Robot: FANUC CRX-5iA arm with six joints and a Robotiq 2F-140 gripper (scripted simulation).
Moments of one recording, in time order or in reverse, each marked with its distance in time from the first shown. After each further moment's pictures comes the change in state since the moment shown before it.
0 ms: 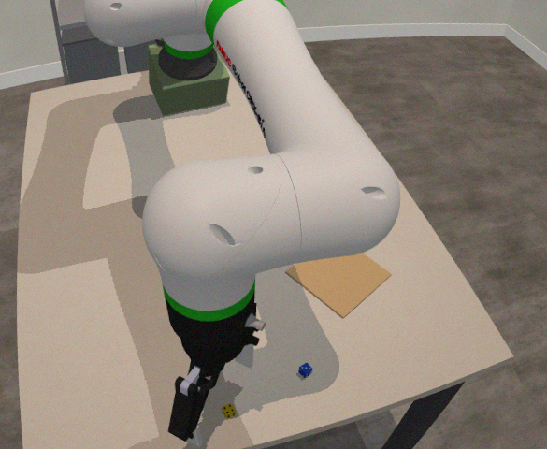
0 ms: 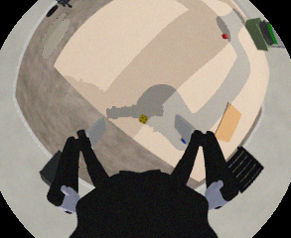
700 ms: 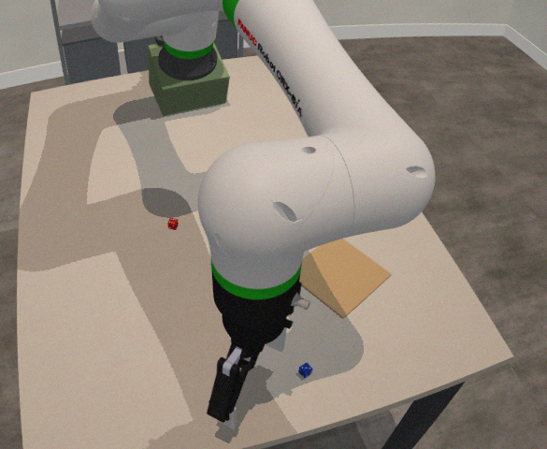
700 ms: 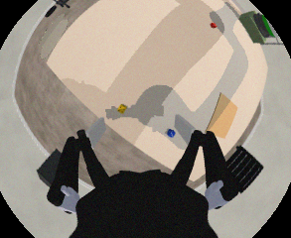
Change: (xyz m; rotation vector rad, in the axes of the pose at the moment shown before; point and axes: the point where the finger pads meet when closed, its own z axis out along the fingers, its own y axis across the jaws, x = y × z) arm -0.028 0.048 0.000 -0.007 0.003 -0.001
